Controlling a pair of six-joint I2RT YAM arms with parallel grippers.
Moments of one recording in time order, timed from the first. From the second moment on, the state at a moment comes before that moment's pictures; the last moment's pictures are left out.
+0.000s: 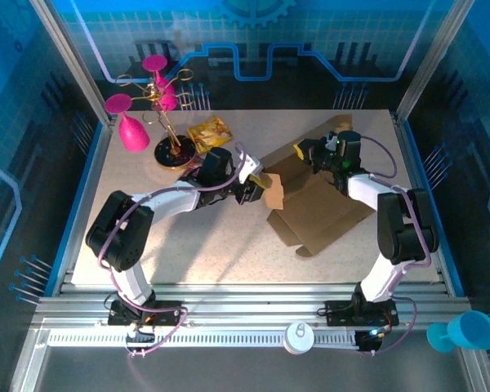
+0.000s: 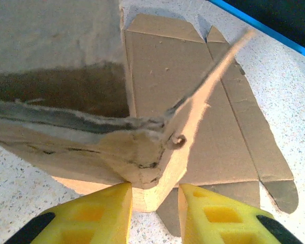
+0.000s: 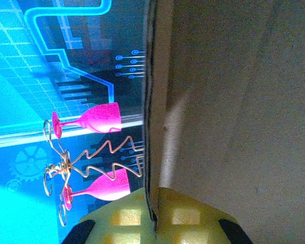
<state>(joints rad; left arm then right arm) -0.50 1.76 1.06 0.08 0.59 0.07 0.12 1.74 0.99 0.42 -0.61 1.38</state>
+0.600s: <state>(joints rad) -0.56 1.80 1.08 0.09 0.37 0.03 0.12 1.74 0.82 0.71 -0.58 1.45</state>
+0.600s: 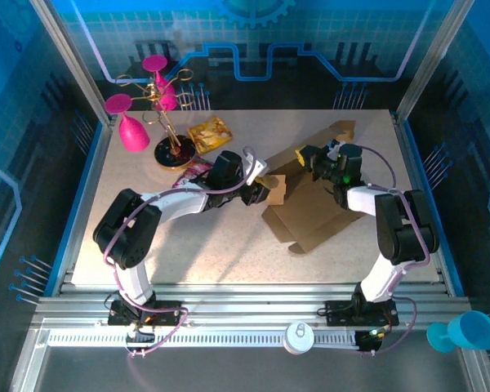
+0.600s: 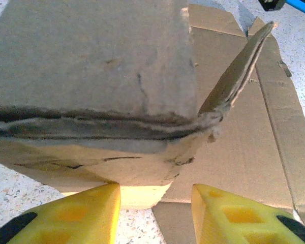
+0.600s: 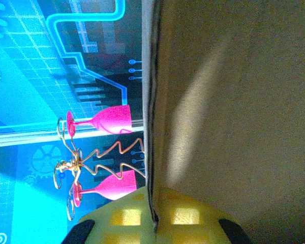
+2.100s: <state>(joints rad) -0.72 1.99 1.08 0.54 -0.36 -0.28 0.11 1.74 0.83 0.77 -0.47 1.54</state>
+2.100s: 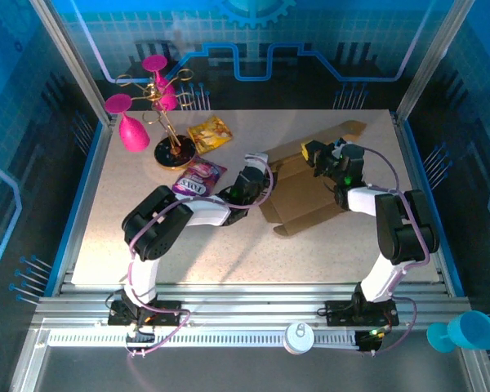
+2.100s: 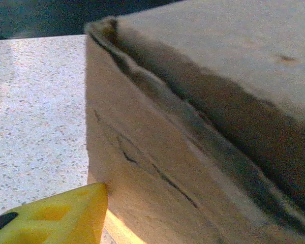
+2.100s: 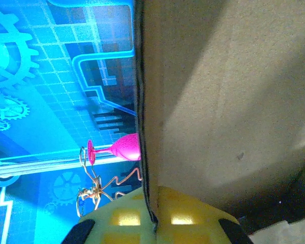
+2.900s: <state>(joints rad) -0.68 2.05 1.15 0.51 -0.44 -0.42 0.16 1.81 0.86 0.81 -0.41 1.49</state>
